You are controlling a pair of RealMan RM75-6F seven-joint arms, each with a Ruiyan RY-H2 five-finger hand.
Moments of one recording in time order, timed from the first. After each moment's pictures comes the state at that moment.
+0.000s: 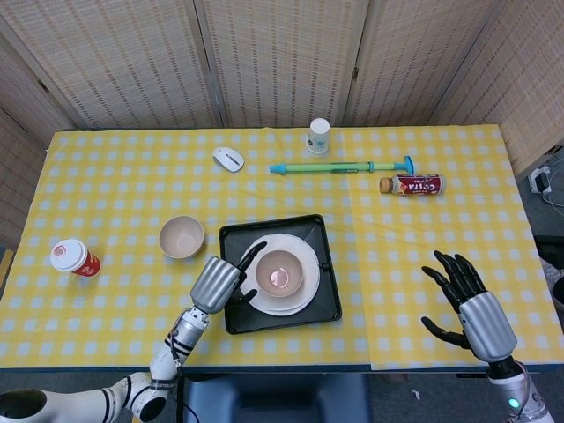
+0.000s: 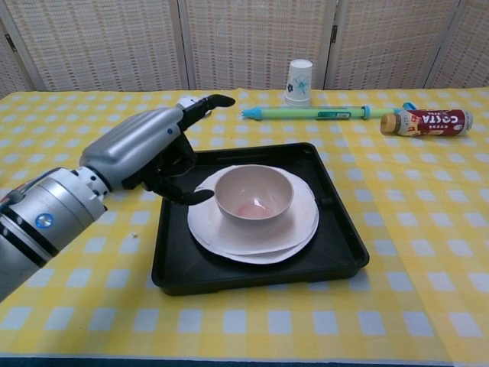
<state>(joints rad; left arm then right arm) -0.63 -1.83 -0.13 -1.30 1.54 1.28 0.13 0.13 -1.23 -0.03 -1.51 -1.79 1.63 0.19</state>
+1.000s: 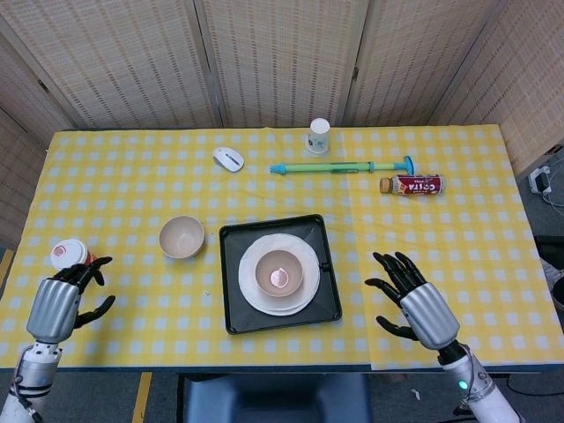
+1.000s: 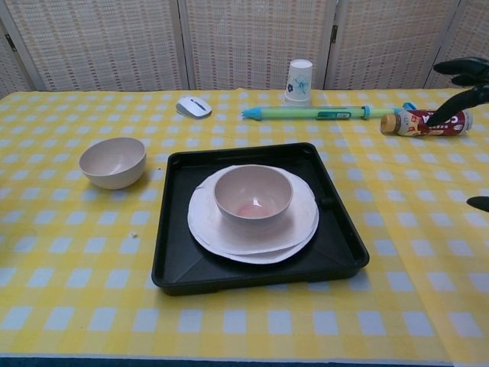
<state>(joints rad) -0.26 -1.36 0.00 -1.33 1.61 1.63 -0.10 0.25 -1.31 -0.02 -1.60 -1.81 1.47 0.03</state>
